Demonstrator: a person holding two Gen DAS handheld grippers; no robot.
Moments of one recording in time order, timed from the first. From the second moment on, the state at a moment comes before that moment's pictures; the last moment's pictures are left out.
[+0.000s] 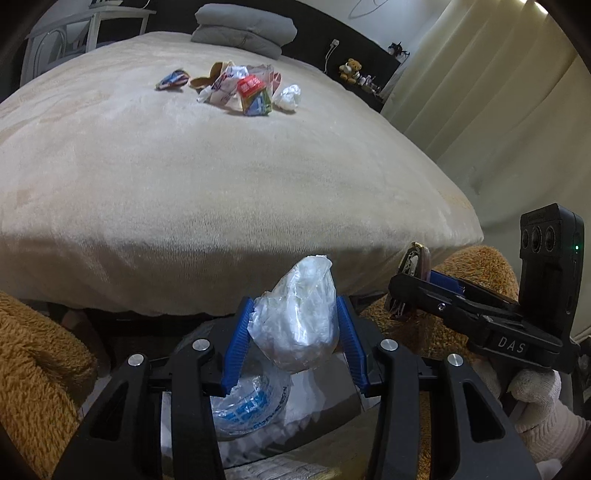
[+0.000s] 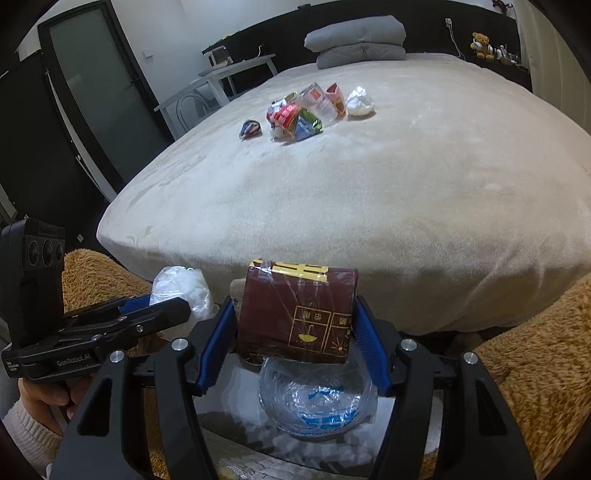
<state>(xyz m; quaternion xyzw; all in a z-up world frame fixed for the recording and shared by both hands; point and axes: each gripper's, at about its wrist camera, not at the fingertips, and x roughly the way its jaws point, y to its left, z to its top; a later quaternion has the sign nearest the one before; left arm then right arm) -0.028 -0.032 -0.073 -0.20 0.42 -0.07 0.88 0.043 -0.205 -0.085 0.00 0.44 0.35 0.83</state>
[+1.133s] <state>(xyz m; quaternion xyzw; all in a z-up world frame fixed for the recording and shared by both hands) 0.024 -0.030 -0.211 -0.23 0.67 0.02 0.71 0.109 -0.180 -0.240 0.08 0.72 0.21 0.65</state>
